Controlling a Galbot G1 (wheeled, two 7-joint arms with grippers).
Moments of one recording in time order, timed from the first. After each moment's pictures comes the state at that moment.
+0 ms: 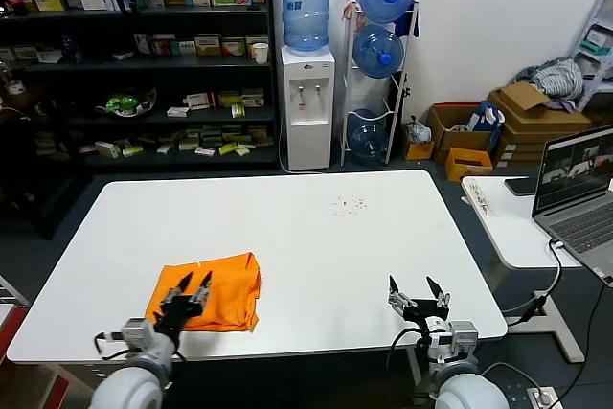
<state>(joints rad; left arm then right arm) 1.39 -1.03 -0.42 -1.82 -0.65 0.12 -0.17 -1.41 1.19 0.36 1.95 0.46 -0.28 0.27</state>
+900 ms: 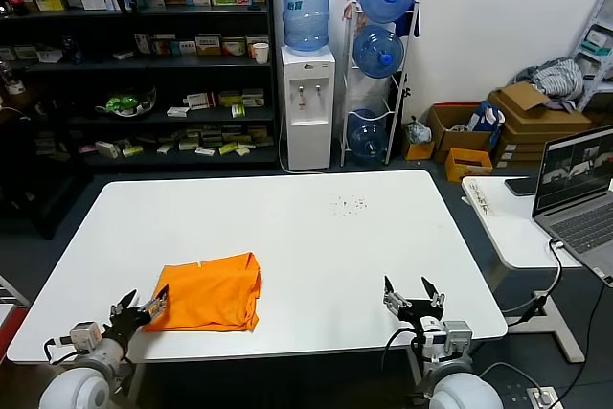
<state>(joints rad) 1.36 -0.95 -0.50 -1.57 -0.78 0.10 -0.04 -1.41 1.20 0.35 1.95 0.45 -0.29 0.28</state>
